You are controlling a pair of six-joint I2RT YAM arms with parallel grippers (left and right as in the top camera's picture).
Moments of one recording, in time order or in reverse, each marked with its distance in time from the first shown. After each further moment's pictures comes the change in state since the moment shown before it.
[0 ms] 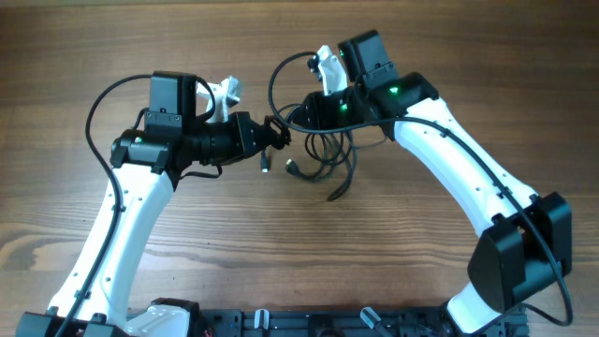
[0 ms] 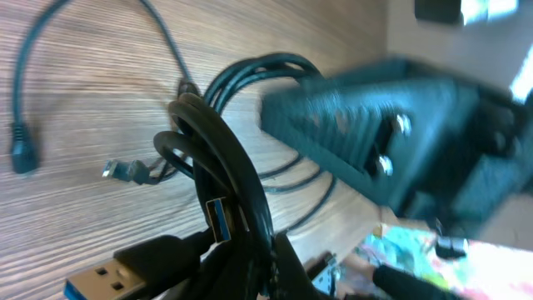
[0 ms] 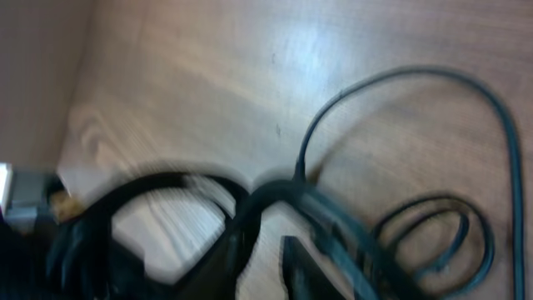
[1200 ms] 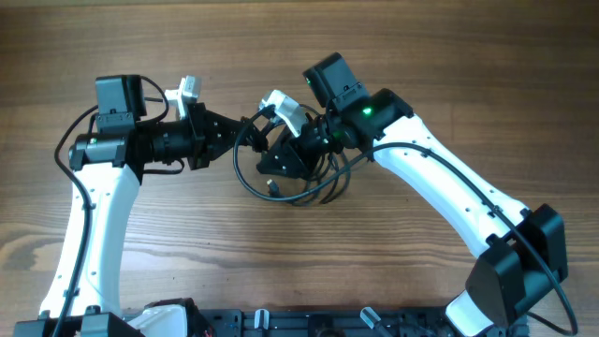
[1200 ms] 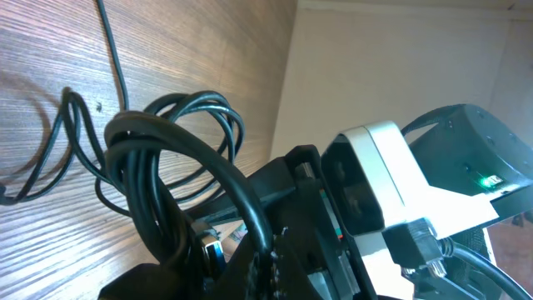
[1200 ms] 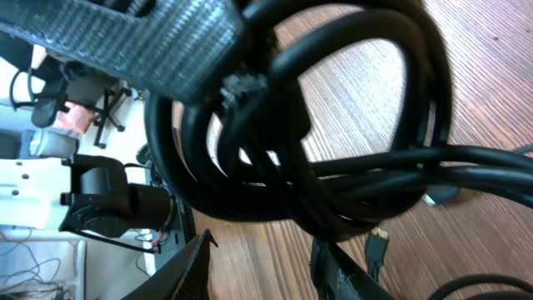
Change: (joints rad) left arm 0.236 0.006 0.000 -0.071 0.417 -0.116; right arm 0.148 -0.029 0.000 -0.069 -0.235 -0.406
